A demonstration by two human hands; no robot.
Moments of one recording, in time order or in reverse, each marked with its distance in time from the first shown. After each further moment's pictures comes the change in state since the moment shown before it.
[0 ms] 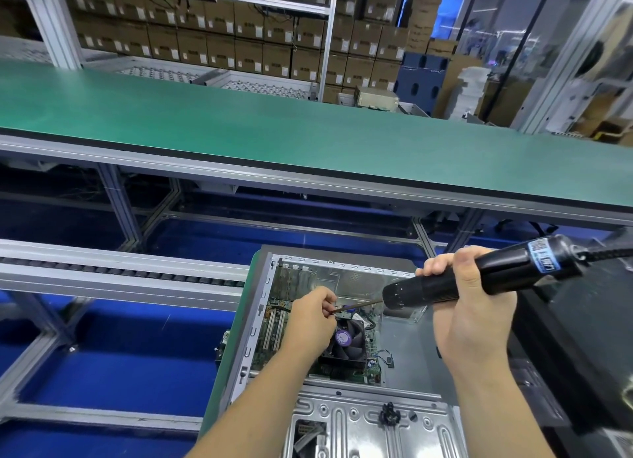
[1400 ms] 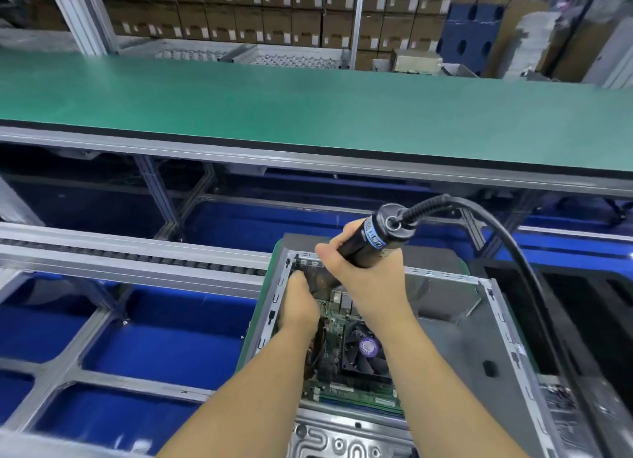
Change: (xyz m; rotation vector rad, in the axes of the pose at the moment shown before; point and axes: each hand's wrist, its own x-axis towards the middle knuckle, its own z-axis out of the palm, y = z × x) left_hand 0.049 -0.021 -0.012 -0.326 0.249 -0.337; right_hand 0.016 0.108 0.073 -0.242 -0.498 0.131
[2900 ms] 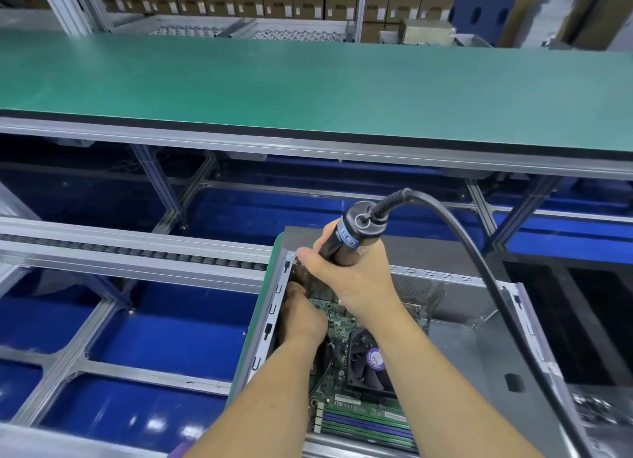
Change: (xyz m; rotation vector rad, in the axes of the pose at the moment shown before) left_hand 0.018 -0.026 0.003 0.439 0.087 -0.100; right_hand 0.028 0.044 0.007 -0.001 -0.129 0.090
